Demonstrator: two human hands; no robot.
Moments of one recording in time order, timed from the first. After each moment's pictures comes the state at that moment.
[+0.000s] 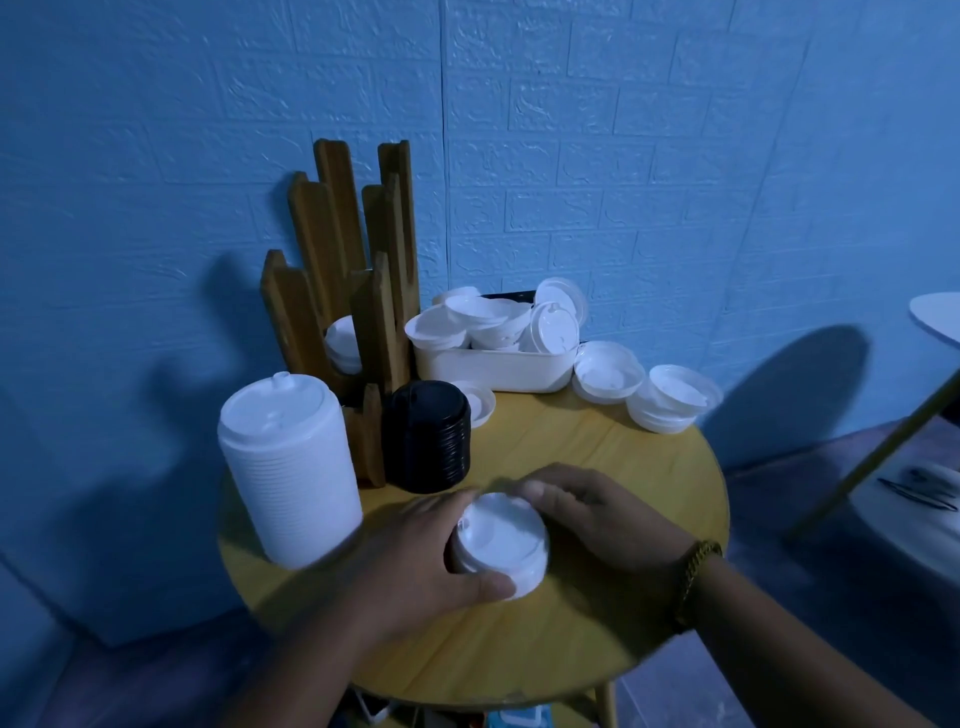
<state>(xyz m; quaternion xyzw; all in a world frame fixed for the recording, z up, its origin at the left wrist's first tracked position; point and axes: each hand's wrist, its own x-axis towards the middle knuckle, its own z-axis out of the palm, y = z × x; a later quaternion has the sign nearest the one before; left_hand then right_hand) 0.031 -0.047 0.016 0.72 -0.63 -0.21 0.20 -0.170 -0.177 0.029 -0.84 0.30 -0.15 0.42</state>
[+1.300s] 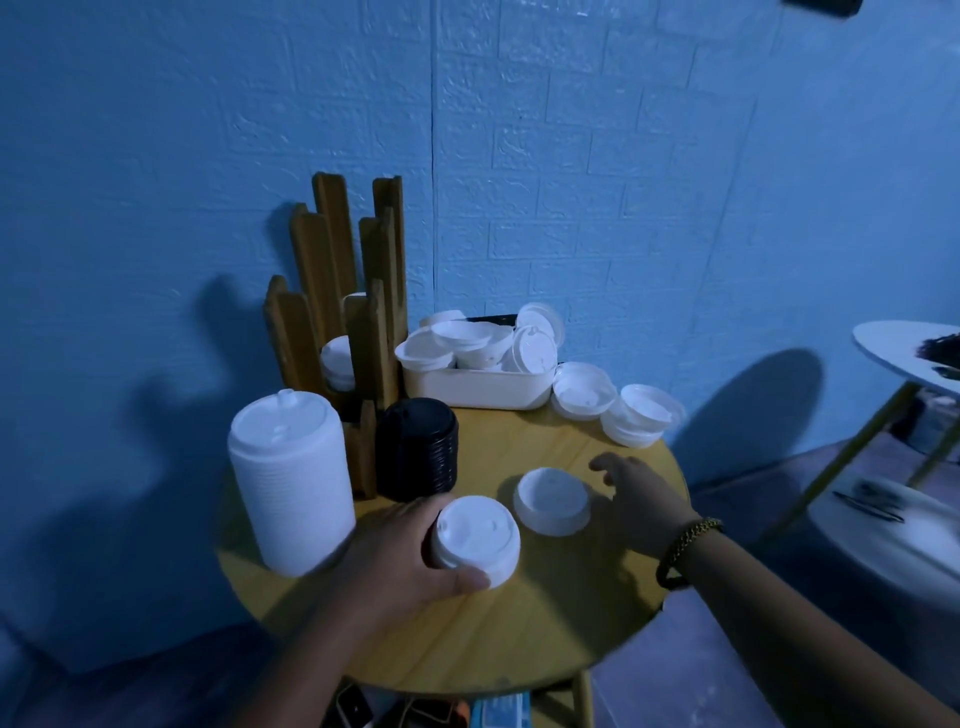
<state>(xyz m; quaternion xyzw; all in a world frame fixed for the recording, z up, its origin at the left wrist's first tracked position) 0.037 -0.046 0.008 0.71 -0.62 -0.19 0.26 -0.205 -0.195 0.047 -0.81 0.54 -0.10 0.20</state>
